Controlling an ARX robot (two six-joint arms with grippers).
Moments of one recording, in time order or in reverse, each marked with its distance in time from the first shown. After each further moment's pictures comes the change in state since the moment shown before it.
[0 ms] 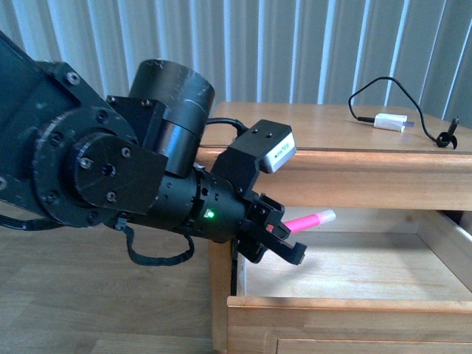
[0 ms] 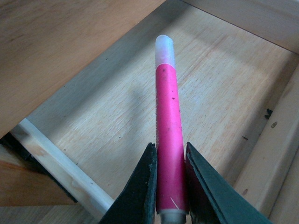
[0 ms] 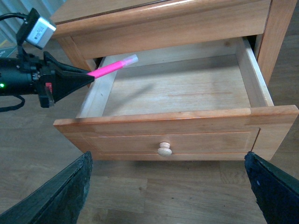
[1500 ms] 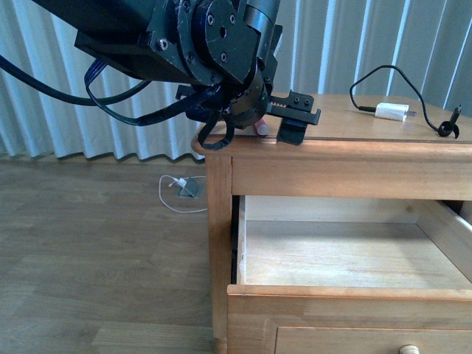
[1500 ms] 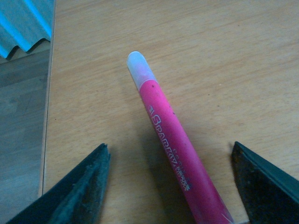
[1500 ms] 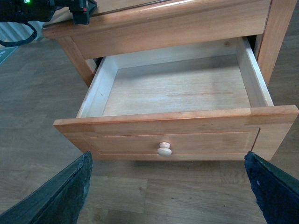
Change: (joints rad) left arm -0.035 0.155 0.517 -0.213 -0.659 -0.220; right arm 0.000 0.000 0.000 0.000 0.000 0.000
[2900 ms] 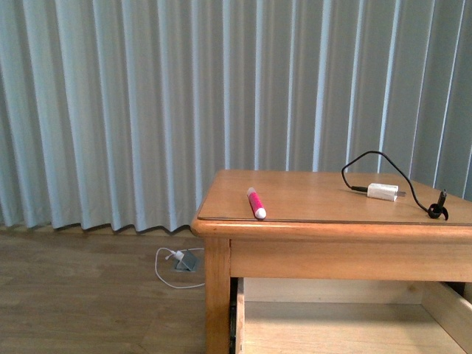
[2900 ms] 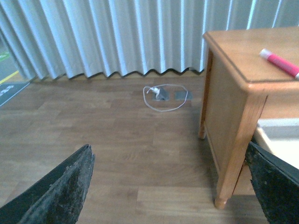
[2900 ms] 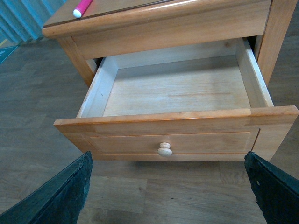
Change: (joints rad) left arm 0.184 -1.518 -1.407 0.227 -0.083 0.002; right arm 0.000 0.000 0.000 0.000 0.000 0.000
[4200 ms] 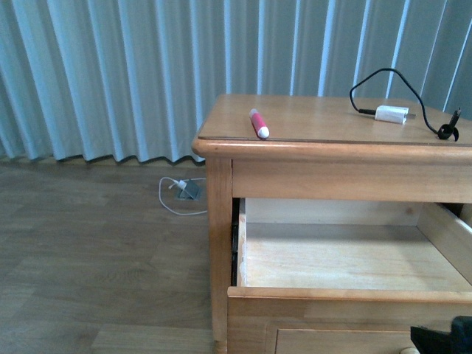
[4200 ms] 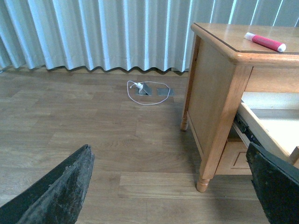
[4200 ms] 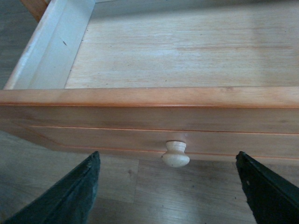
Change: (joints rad) left arm 0.301 -0.644 -0.327 -0.280 0.378 -0.081; right arm 0.193 0.886 -0.040 0.733 0.144 0.035
